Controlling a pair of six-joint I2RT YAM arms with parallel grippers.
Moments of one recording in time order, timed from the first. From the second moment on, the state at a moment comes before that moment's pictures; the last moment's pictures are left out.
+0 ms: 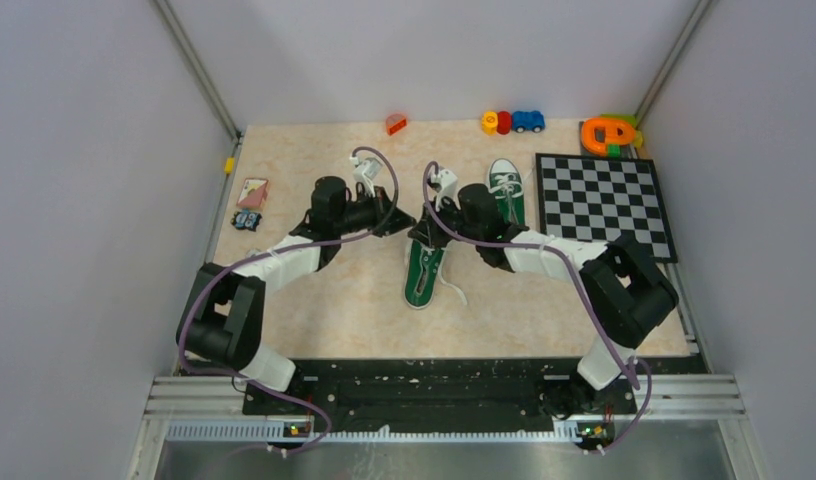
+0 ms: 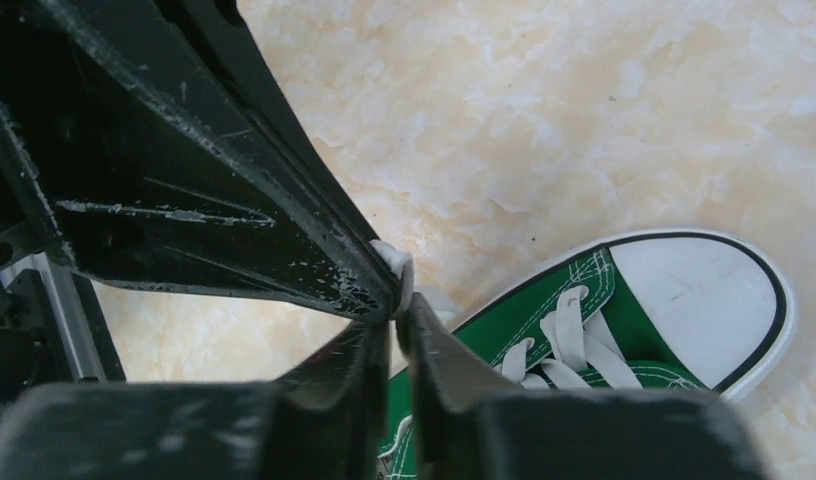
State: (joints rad) left arm -0.36 1.52 0.83 0.38 0.70 -0.52; right arm 0.68 1.68 0.97 0.34 -0.33 0.26
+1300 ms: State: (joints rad) left arm -0.43 1.52 0.61 0.56 0.53 -0.33; right arm 0.64 1.74 1.07 0.12 -0.35 0.63
